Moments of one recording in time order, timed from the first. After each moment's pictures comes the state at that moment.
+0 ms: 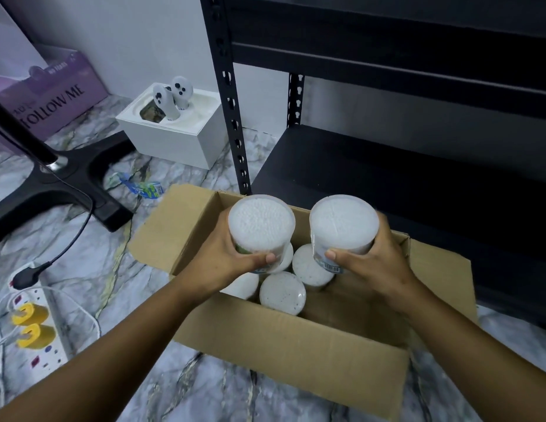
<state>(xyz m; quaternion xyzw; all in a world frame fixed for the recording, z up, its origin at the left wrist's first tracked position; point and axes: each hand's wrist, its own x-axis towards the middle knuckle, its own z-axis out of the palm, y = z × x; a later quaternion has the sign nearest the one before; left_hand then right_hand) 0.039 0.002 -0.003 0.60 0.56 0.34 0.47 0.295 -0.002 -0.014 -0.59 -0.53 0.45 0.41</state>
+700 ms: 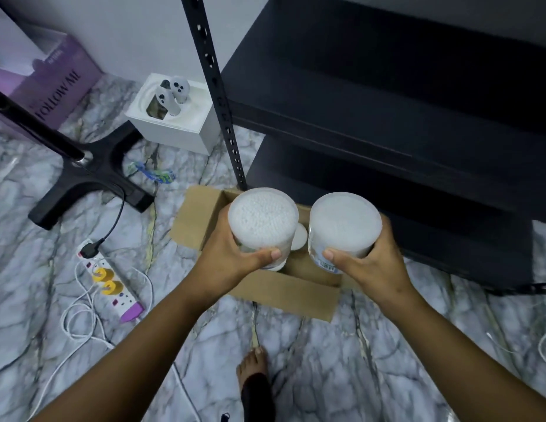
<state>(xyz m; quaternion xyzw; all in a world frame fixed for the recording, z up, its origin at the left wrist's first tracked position) 0.072 -0.064 0.228 0.53 0.58 0.33 0.52 0.303 -0.084 0.222 -0.63 -0.46 0.48 0.40</state>
